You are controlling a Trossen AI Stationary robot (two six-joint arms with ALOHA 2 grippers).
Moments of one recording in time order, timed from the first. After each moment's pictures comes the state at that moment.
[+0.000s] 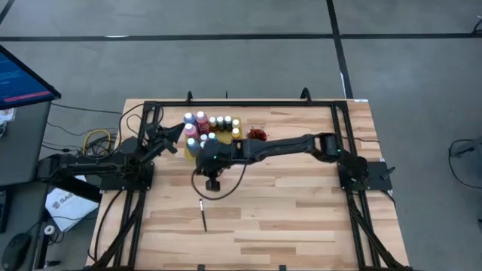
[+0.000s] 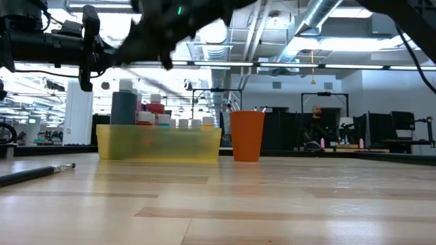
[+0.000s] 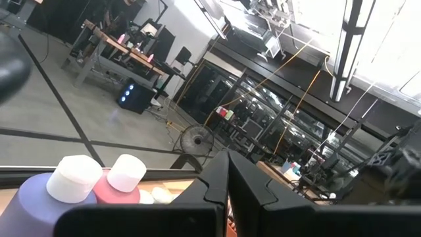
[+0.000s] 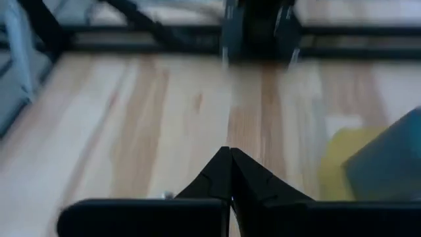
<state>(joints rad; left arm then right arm) 0.21 0.43 0.01 0.64 -0.50 -0.54 0.02 2.28 1.99 -0.35 -0.14 0.00</state>
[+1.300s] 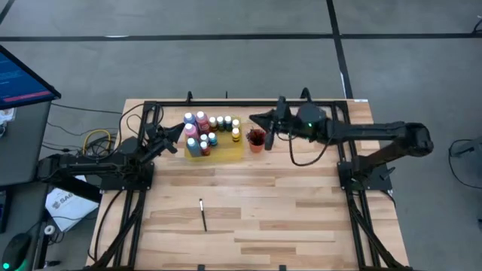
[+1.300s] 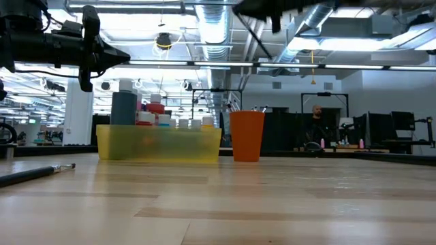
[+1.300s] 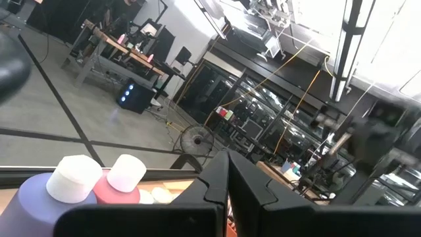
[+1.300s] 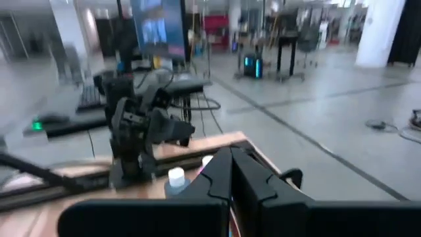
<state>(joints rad) 0.21 0.43 0.01 0.64 -0.50 -0.54 -0.14 1.32 1.01 0.26 0.16 0.05</state>
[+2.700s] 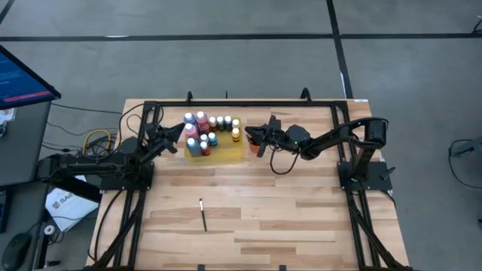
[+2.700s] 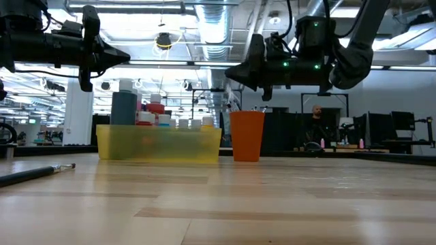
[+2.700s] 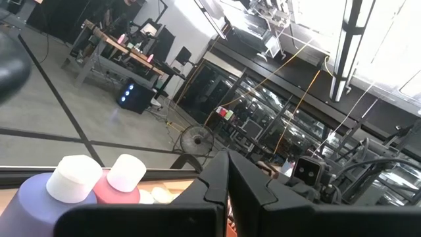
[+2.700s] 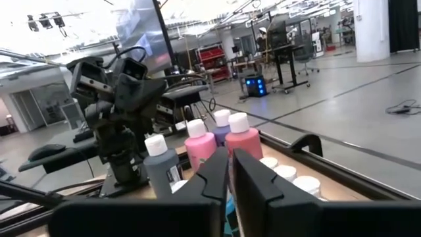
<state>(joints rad) 0.21 0.43 0.01 0.64 -0.50 -0.54 -0.23 1.79 0.62 1.29 0.11 0.26</state>
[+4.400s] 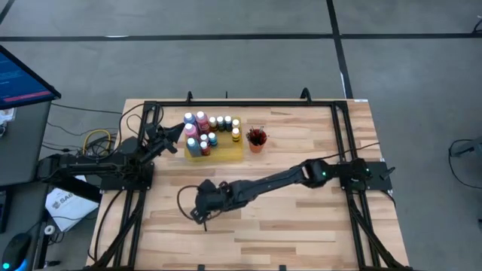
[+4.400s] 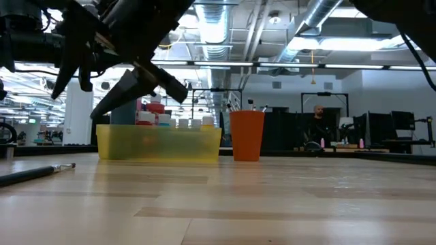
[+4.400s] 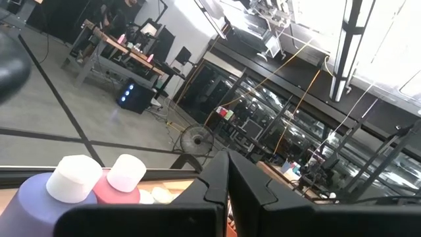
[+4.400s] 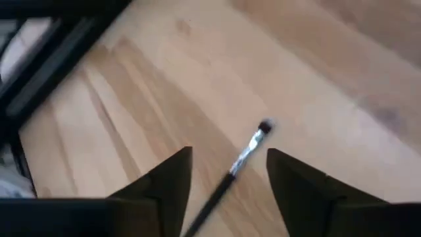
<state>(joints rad) 0.21 0.43 0.01 0.64 -0.50 -0.54 0.27 2.55 2.32 -0.67 0.26 0.97</state>
